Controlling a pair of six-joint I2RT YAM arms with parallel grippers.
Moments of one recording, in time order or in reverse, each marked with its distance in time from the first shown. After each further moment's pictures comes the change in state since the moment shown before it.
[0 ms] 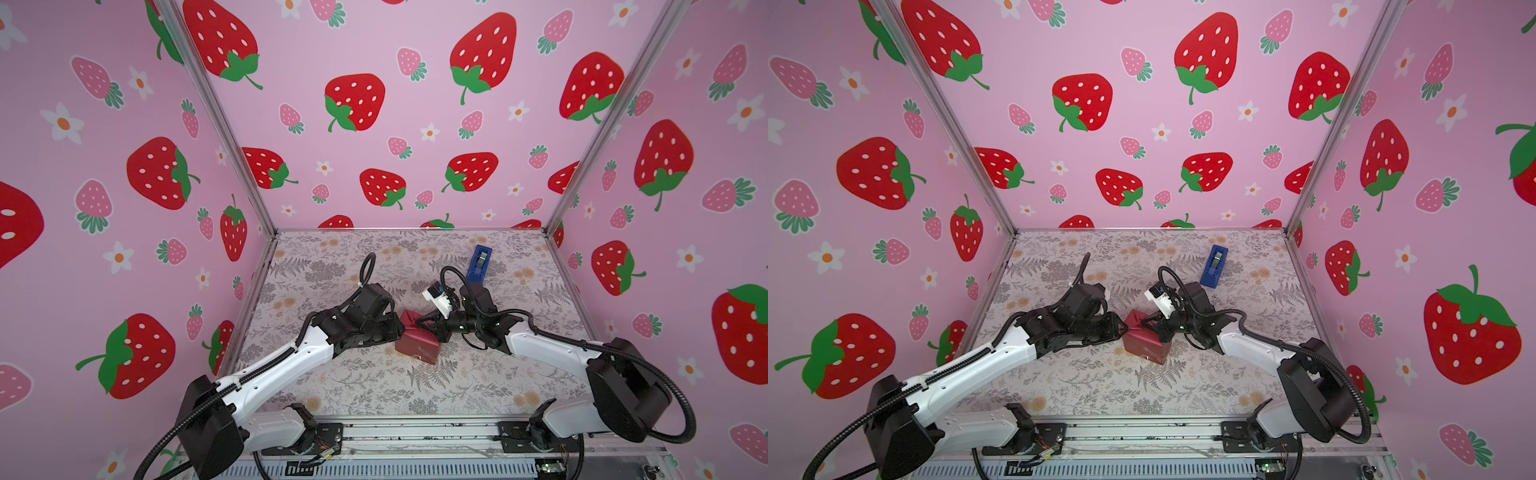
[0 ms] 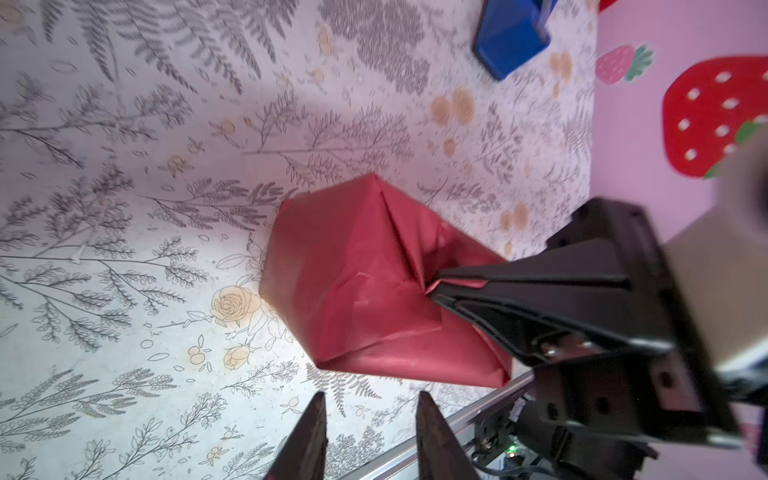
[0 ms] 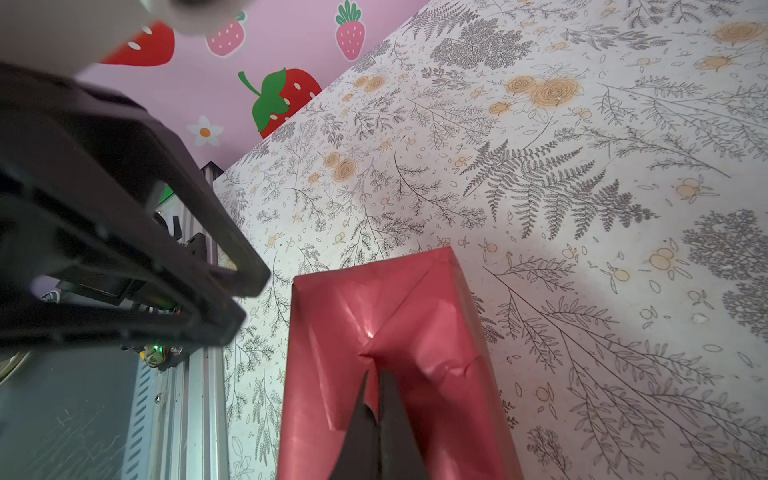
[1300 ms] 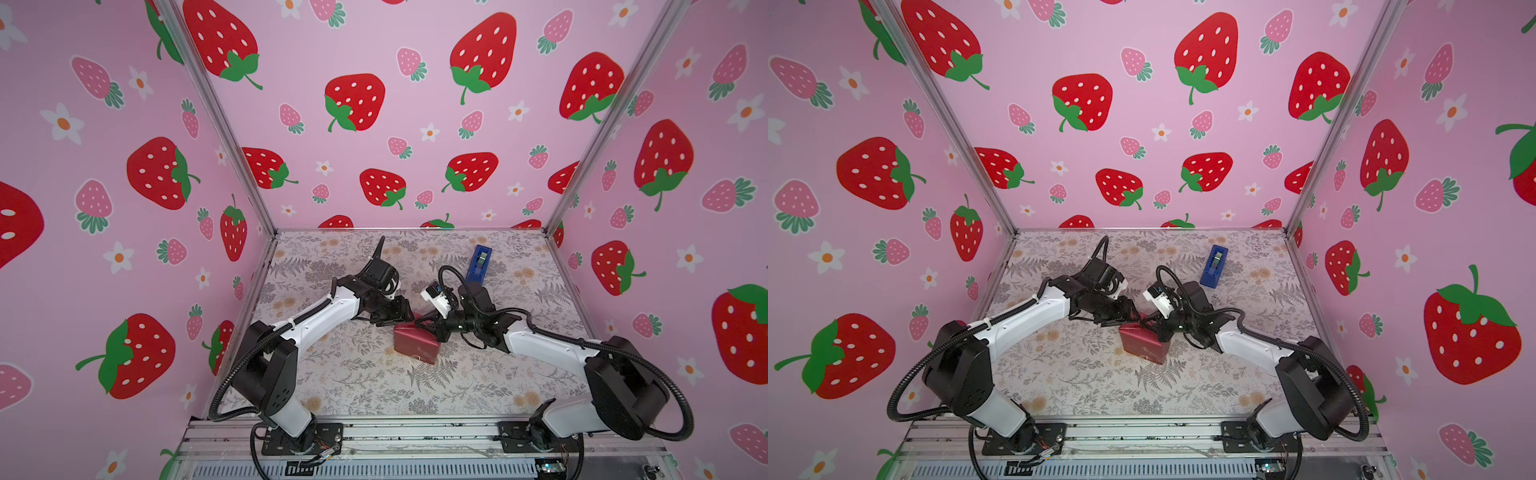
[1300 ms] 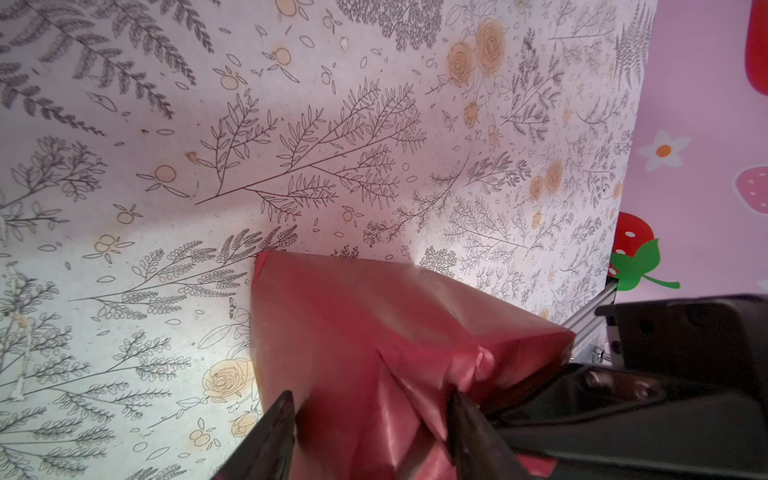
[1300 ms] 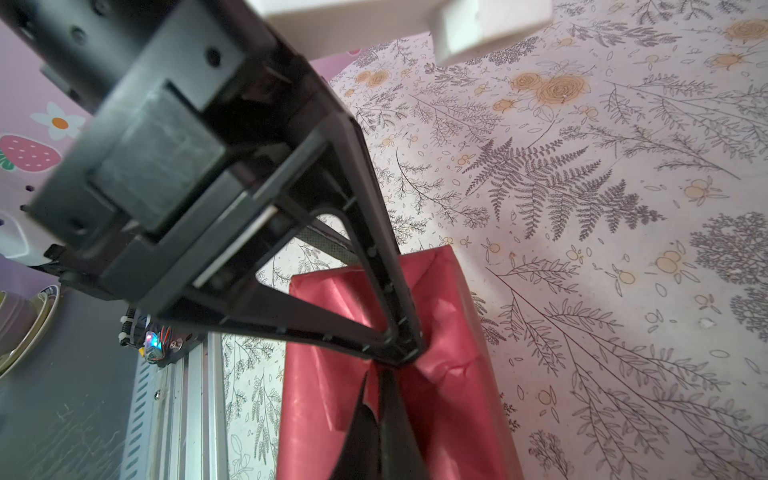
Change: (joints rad) left arm 0.149 0.403 0.212 -0.064 0.280 0.278; right arm 0.004 0.011 0.017 -0.017 -0.007 -0.010
